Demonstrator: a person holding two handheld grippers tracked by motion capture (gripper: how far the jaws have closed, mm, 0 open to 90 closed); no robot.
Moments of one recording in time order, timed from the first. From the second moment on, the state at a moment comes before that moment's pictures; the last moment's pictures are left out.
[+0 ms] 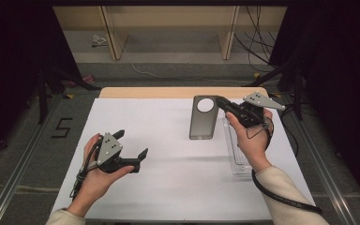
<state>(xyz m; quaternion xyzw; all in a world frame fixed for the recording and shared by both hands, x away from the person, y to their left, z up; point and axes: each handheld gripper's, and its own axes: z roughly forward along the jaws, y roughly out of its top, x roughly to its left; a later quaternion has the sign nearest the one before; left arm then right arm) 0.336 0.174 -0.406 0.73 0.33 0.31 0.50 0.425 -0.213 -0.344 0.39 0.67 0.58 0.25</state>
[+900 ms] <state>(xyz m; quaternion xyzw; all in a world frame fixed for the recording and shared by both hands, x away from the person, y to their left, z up) 0.336 0.180 -0.407 0.73 0.34 0.31 0.50 0.426 -0.220 -0.340 0.40 0.66 0.58 0.26</state>
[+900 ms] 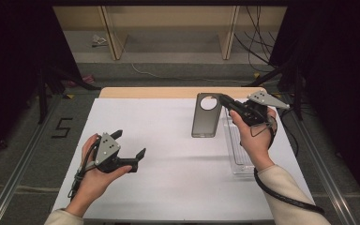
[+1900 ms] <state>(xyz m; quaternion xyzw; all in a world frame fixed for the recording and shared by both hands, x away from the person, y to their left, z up) 0.341 0.191 -0.414 0.74 0.35 0.31 0.49 0.427 -0.225 -0.338 0.40 0.66 0.58 0.26</state>
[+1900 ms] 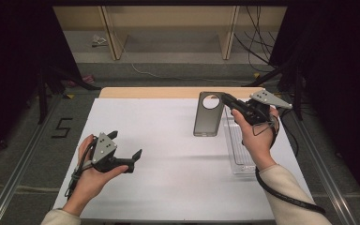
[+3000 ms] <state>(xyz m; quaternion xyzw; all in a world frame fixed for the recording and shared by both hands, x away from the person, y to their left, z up) 0.343 0.193 -0.418 0.74 0.35 0.31 0.49 0.430 -0.240 -0.332 0.41 0.64 0.59 0.27</state>
